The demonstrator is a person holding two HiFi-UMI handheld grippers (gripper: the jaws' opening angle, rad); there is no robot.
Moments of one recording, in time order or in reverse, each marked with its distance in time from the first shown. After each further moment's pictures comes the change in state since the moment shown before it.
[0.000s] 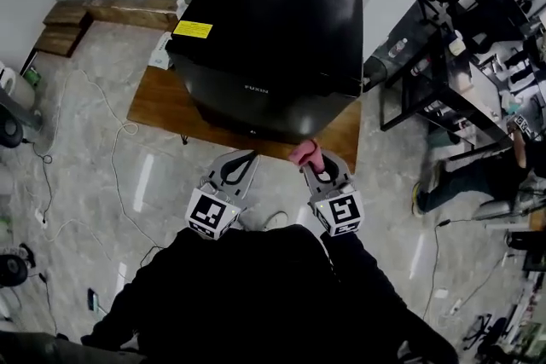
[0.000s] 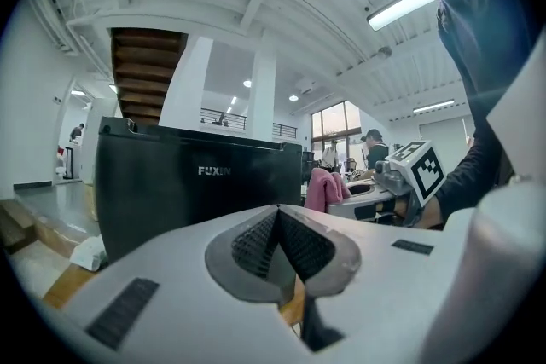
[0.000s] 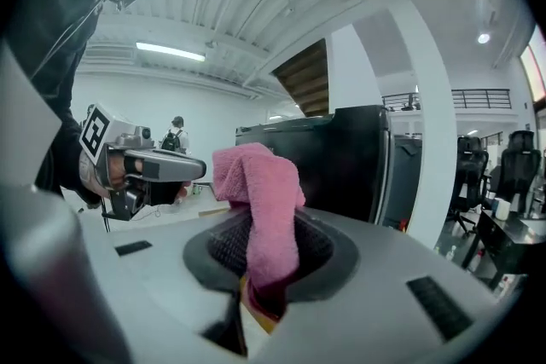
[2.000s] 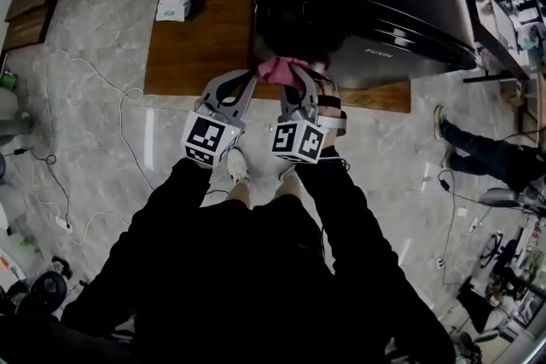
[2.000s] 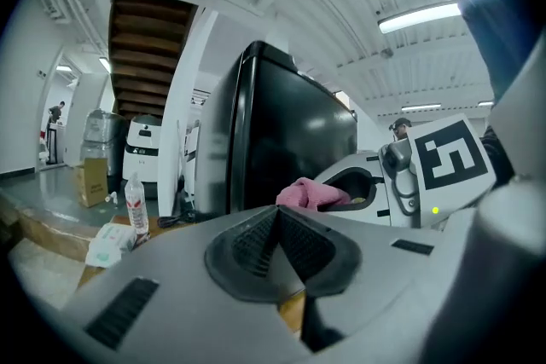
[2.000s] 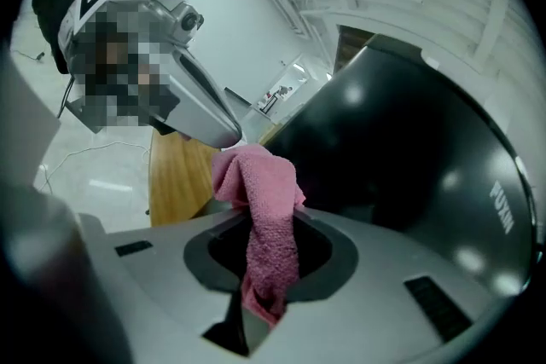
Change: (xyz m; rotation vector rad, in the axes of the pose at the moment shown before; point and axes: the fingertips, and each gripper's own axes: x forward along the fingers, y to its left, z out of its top) left arm -0.061 0.295 -0.118 -0.025 0.092 -0.124; right arm 0.321 0.162 -0.031 -0.642 0.390 -0.309
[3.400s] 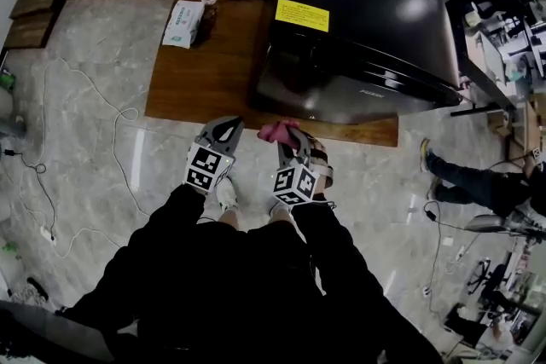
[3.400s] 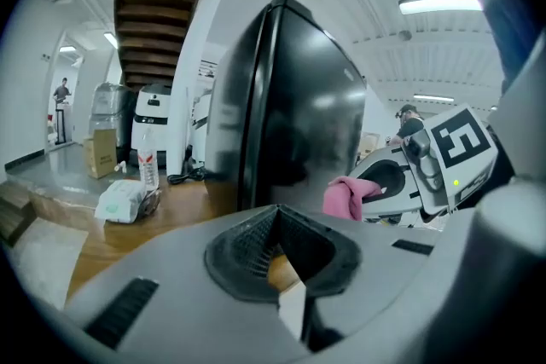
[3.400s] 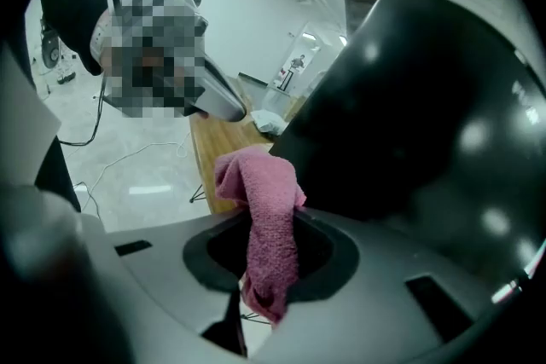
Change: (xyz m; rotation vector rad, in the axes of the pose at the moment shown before) left arm -0.018 0.022 -0.097 -0.075 0.197 0.022; right arm -0.009 0.089 -0.062 0.116 0.160 0.225
